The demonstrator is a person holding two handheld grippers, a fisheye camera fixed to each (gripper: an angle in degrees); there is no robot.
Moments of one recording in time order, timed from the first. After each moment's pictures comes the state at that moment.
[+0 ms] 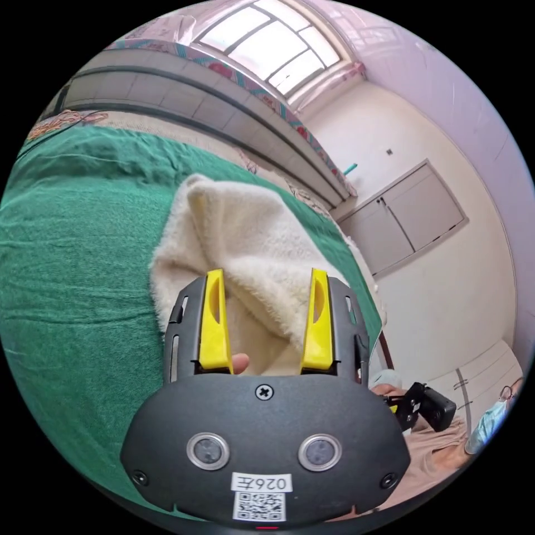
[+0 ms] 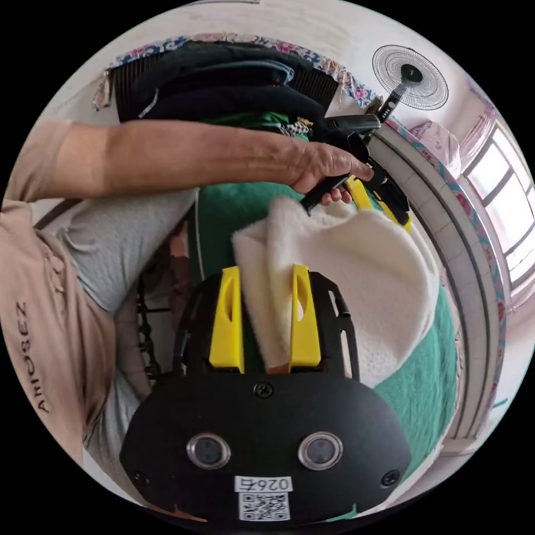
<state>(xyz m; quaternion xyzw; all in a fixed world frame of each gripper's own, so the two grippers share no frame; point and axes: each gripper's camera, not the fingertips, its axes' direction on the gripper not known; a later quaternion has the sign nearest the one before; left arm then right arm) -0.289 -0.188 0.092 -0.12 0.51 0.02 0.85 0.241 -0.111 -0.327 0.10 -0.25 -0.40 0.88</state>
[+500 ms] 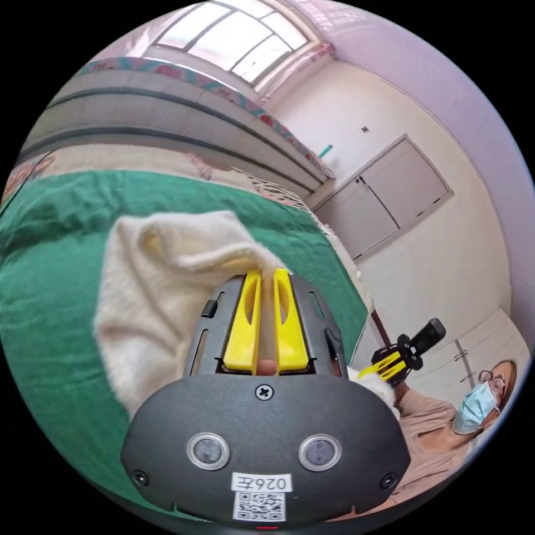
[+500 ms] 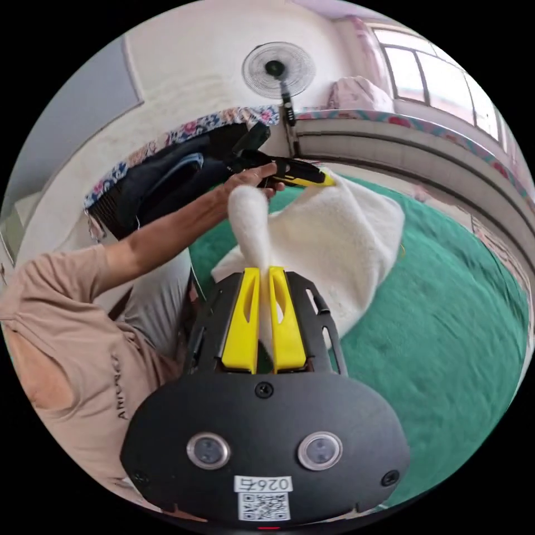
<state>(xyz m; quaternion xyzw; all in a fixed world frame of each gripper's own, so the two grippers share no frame) -0.186 -0.326 0.018 -0.10 0.55 0.10 0.82 0.484 -0.132 -0.287 0.09 -0.42 -0.13 0.89</state>
